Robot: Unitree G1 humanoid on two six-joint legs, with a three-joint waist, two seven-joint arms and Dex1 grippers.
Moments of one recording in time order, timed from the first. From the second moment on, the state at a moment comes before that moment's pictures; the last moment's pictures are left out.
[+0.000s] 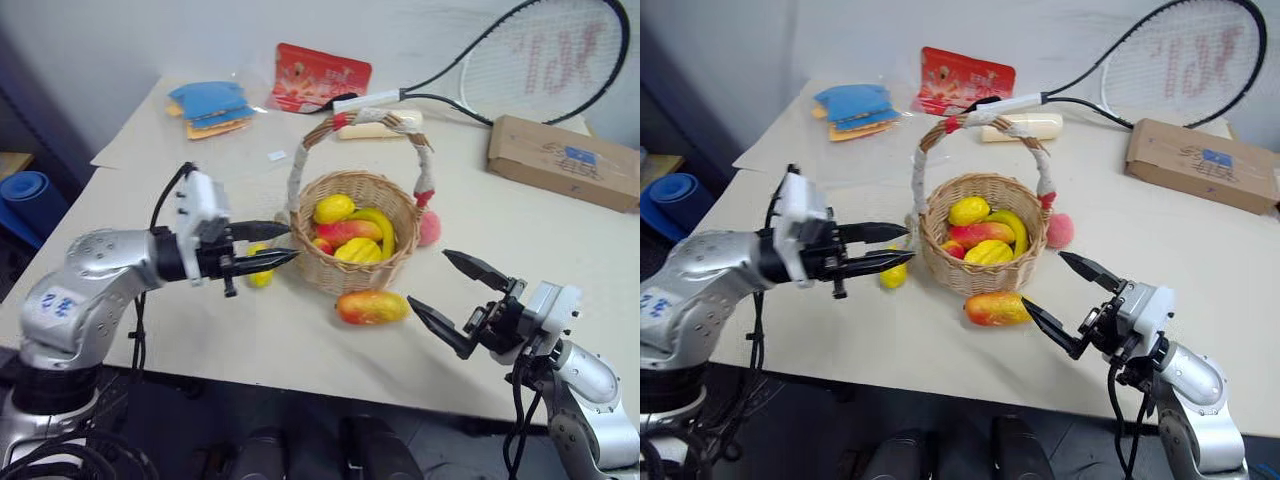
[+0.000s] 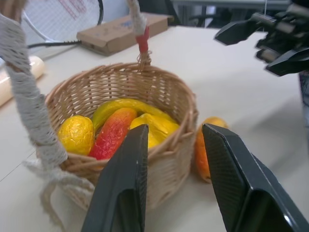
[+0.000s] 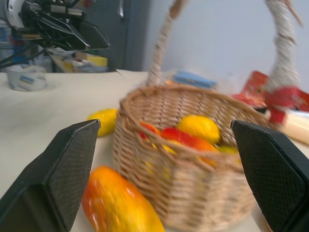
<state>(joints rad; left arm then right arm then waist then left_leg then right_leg) -0.50 0.73 0.06 -0.39 -0.63 0.65 -0.85 0.17 -0.51 -0.19 -0.42 0.57 -0.10 0.83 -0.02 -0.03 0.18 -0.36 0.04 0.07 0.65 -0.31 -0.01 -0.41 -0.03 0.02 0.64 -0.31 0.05</state>
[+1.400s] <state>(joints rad) -0.48 0.66 0.17 -0.01 -0.64 1.05 -0.52 0.13 -0.49 -0.05 -0.17 0.50 -0.46 1.17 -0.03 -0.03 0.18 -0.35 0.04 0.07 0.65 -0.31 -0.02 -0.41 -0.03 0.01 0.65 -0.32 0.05</state>
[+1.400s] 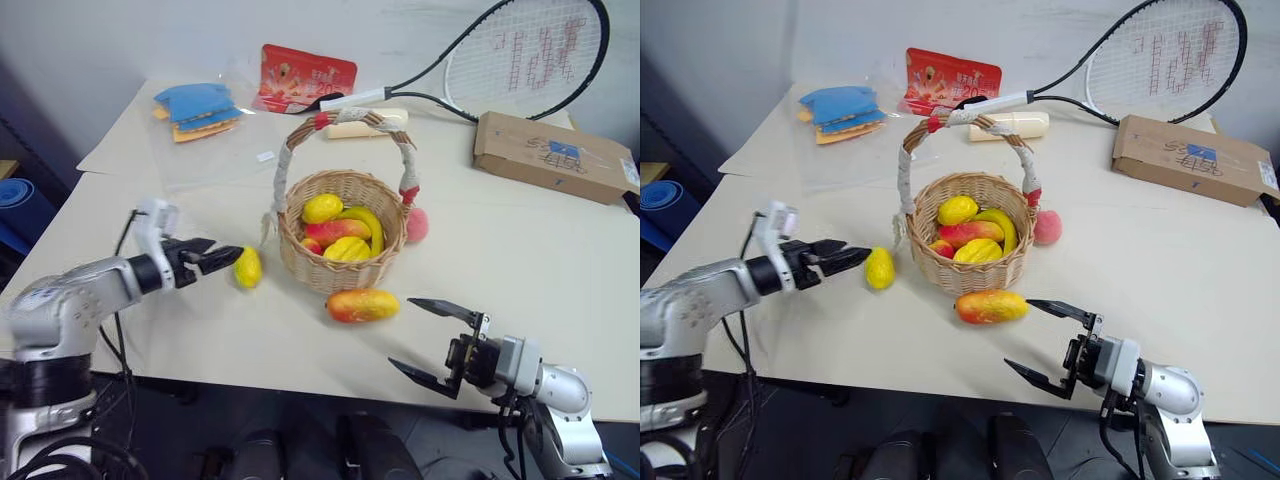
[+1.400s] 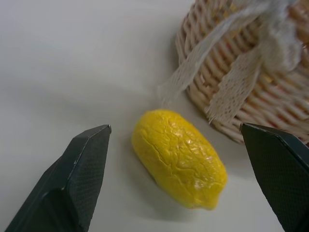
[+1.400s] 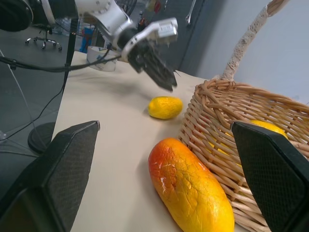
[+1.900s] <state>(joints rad) -0.50 0.64 0.07 0.05 -0.54 0.94 -0.59 0.13 -0.49 -0.05 -0.25 0.49 -0.42 1.07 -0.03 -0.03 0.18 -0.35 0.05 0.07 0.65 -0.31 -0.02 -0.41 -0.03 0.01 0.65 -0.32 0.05</state>
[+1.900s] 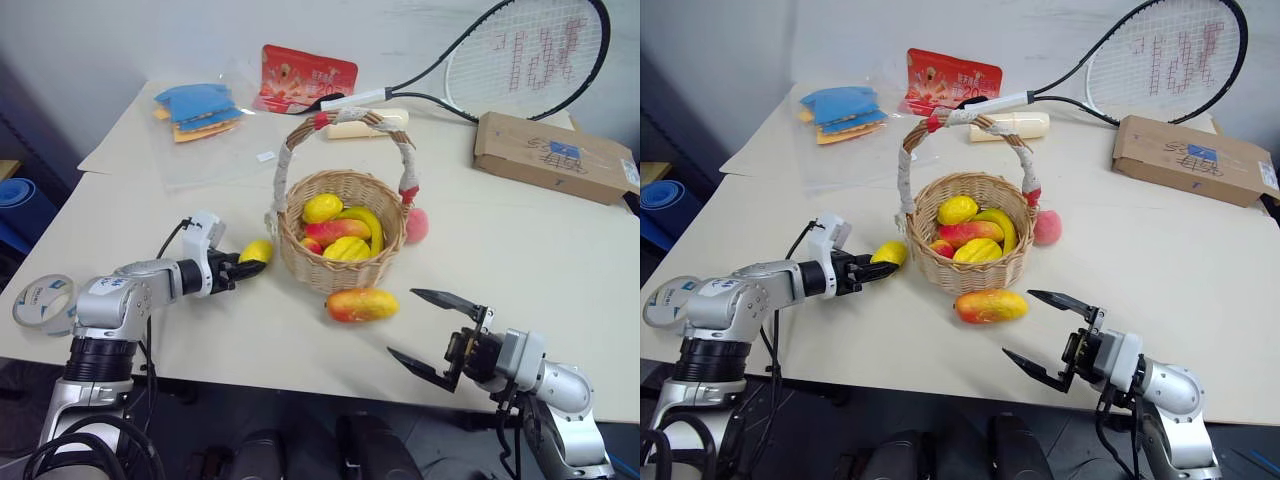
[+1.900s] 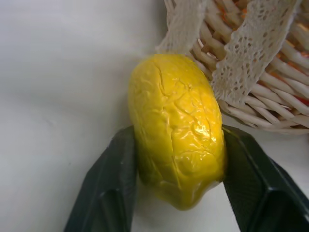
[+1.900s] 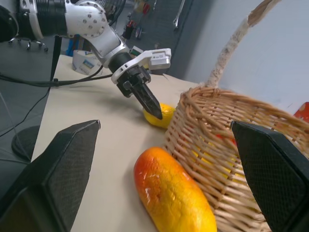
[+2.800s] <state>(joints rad) -0.83 0.43 -0.18 0.13 -0.35 0.48 -0.90 0.10 -0.50 -0.10 -0.37 0.44 -0.23 0.81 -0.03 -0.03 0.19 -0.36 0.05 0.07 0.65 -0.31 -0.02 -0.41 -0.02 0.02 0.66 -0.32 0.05</state>
